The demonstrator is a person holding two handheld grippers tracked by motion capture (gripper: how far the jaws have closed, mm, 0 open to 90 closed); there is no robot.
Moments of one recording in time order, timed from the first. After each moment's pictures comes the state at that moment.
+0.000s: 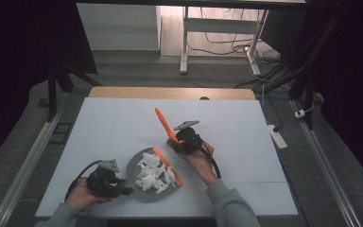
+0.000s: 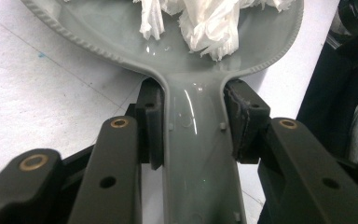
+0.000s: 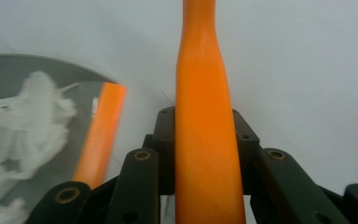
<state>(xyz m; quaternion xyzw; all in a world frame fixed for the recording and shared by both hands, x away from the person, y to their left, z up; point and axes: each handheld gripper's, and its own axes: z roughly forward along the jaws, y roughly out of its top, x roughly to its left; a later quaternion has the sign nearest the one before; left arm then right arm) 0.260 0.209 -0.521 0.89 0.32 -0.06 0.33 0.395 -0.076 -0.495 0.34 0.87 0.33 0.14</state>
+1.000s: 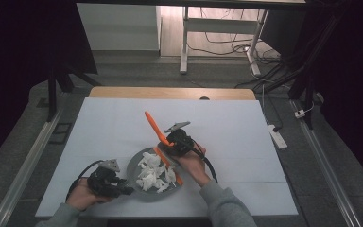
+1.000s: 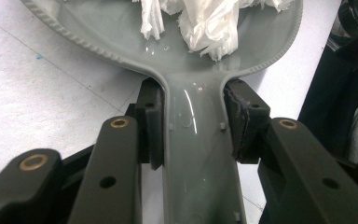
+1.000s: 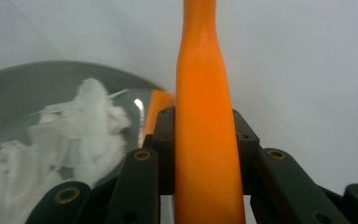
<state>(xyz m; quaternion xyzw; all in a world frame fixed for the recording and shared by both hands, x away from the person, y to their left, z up) 0.261 0.207 -0.522 0.88 0.33 -0.06 0.33 0.386 -0.051 -0.495 0.32 0.88 0.33 0.11</state>
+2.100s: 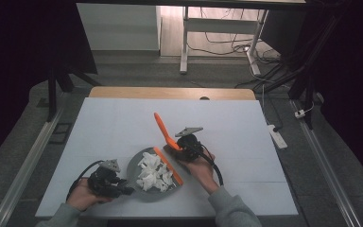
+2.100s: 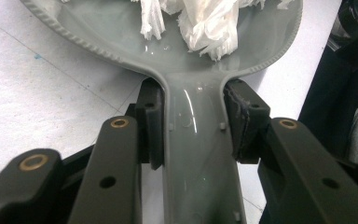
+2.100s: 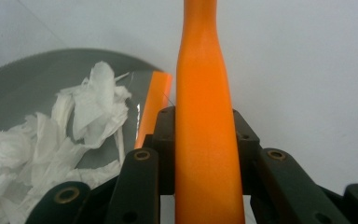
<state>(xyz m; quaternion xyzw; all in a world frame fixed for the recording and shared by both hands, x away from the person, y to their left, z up) 0.261 0.206 -0.523 0.88 0.33 -0.06 0.33 0.369 -0.081 -0.495 0.34 0.86 0.36 0.10</state>
